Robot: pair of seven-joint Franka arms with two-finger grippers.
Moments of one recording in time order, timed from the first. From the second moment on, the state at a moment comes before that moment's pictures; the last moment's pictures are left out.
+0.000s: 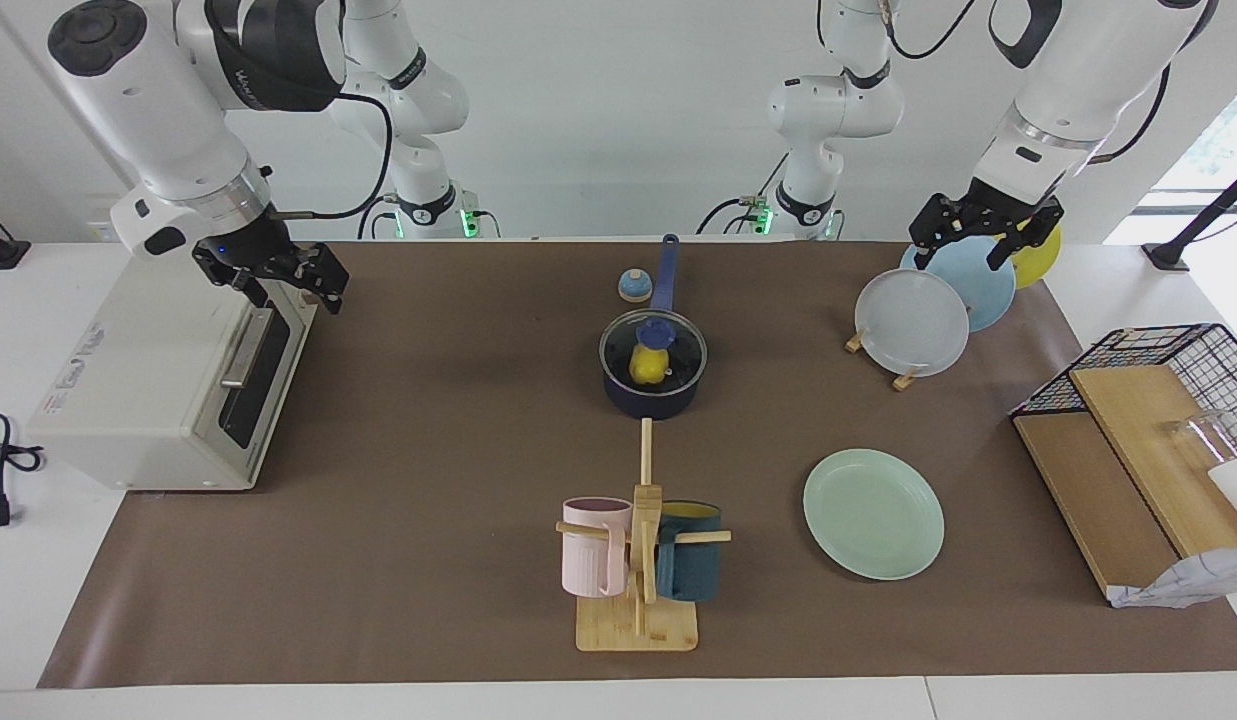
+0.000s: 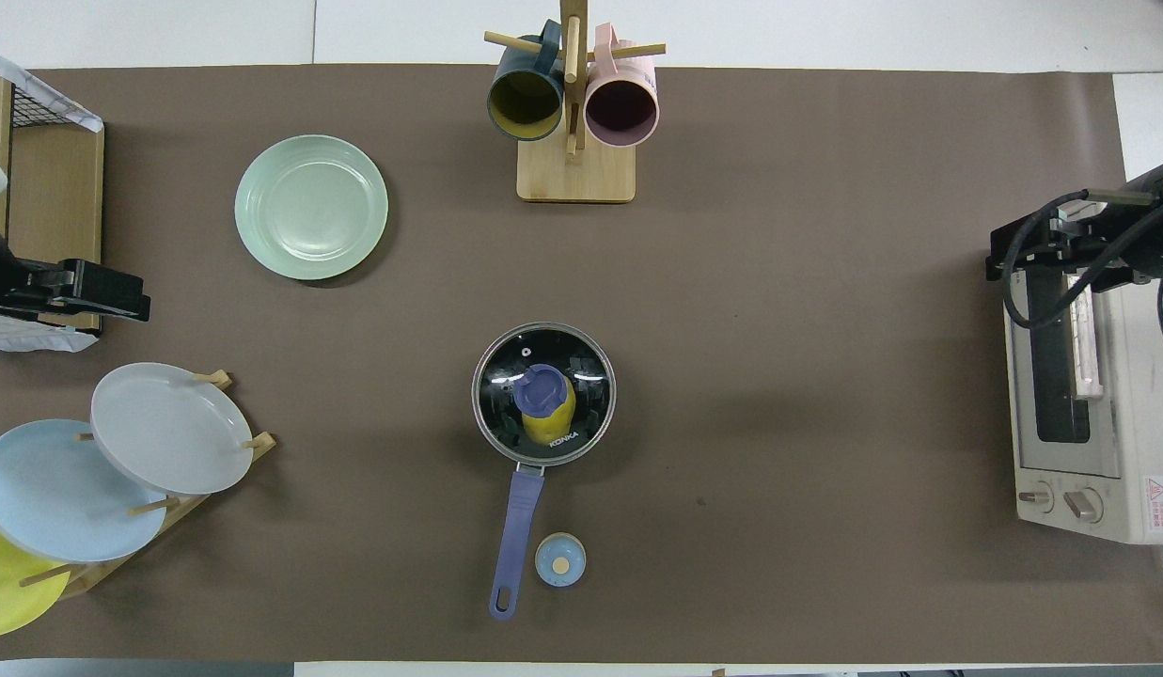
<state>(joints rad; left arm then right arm) -0.11 -0.05 0.00 -1.62 -0.01 1.55 -0.02 0.00 0.07 -0.01 -1.56 0.01 1.56 0.13</state>
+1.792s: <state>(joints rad) -0.11 -0.05 0.00 -1.62 -0.01 1.54 -0.02 0.04 -0.05 -0.02 -1.73 -0.05 1.60 0.09</state>
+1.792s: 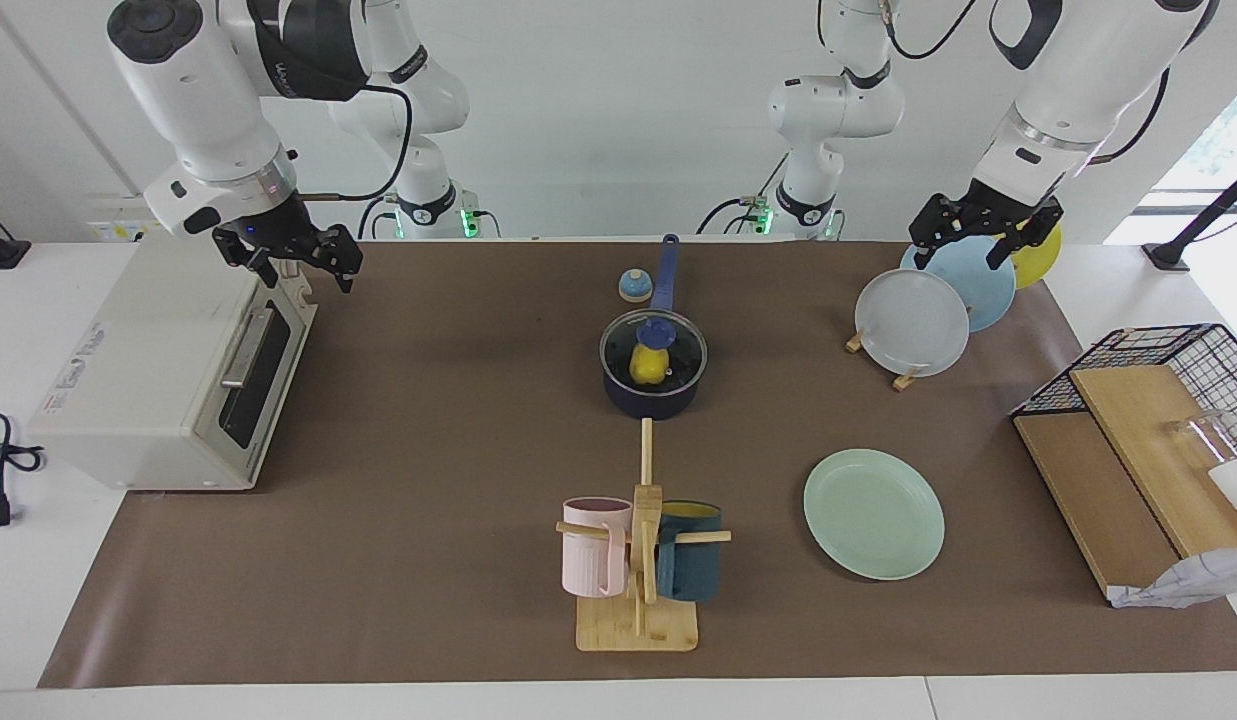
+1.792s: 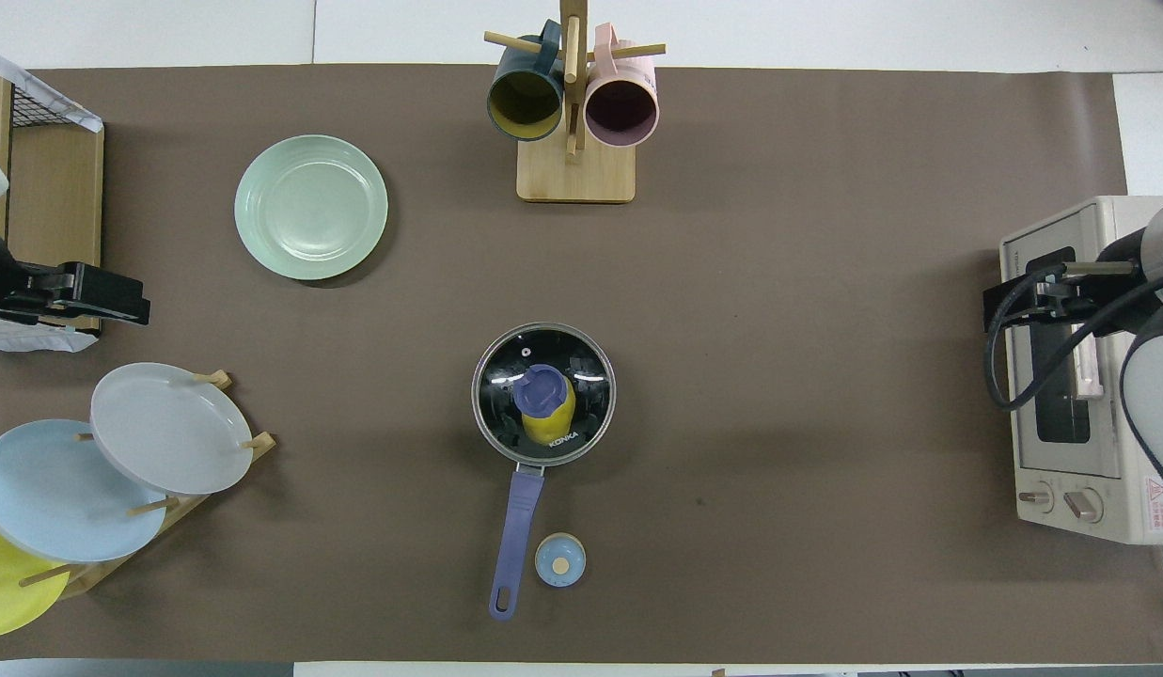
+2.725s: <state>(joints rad) -0.11 -0.05 0.00 -1.62 -0.01 1.54 -0.02 0.05 -0.05 -0.01 -1.73 -0.05 1.60 0.09</state>
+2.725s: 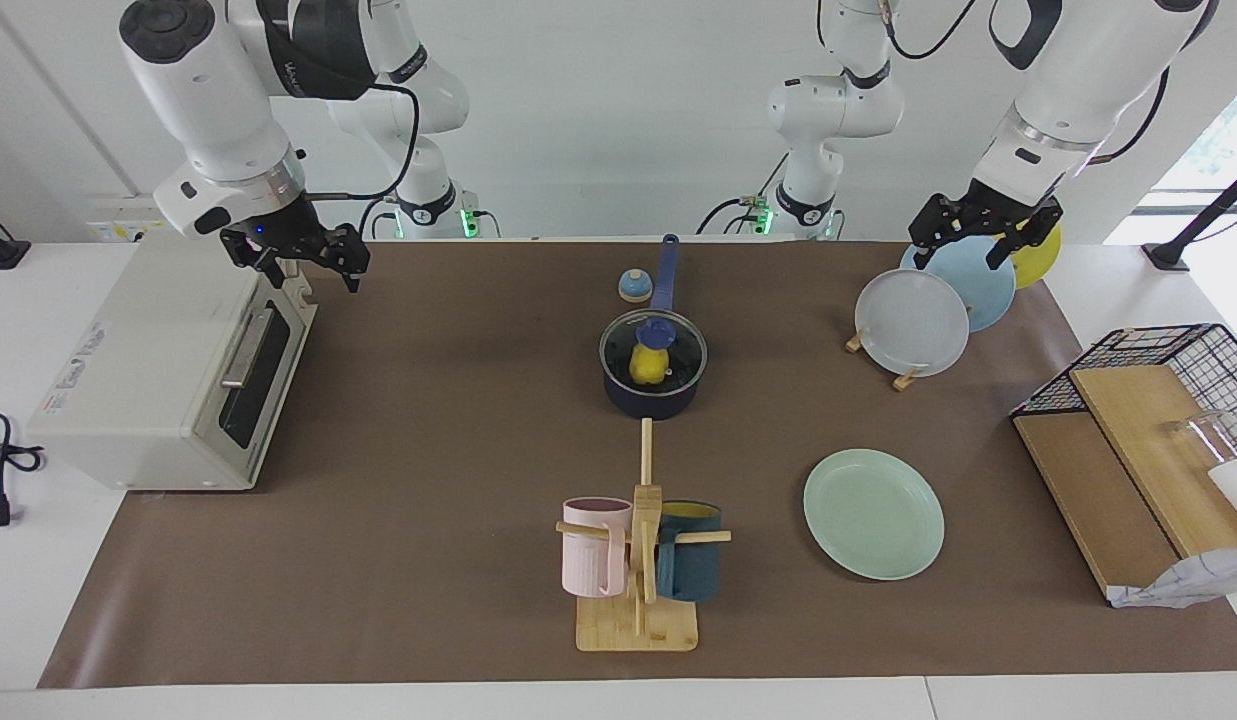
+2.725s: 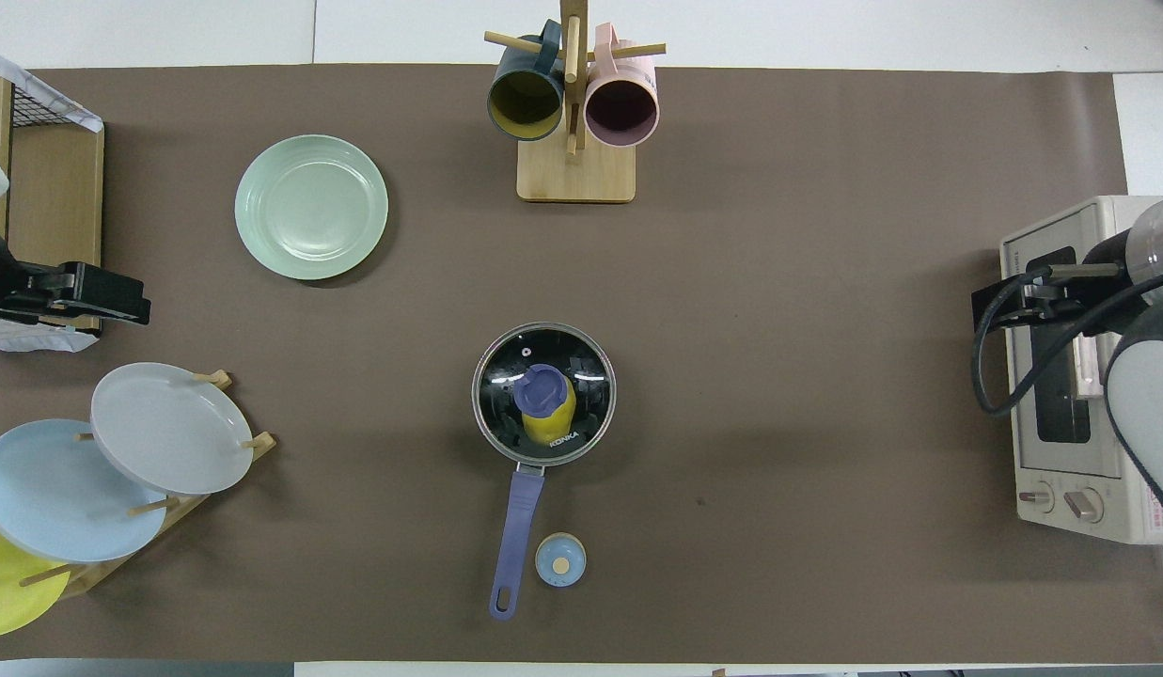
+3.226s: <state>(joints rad) -0.11 -0.05 0.00 -1.62 -0.01 1.54 -0.02 0.05 -0.05 -0.01 -1.73 -0.05 1.60 0.09</state>
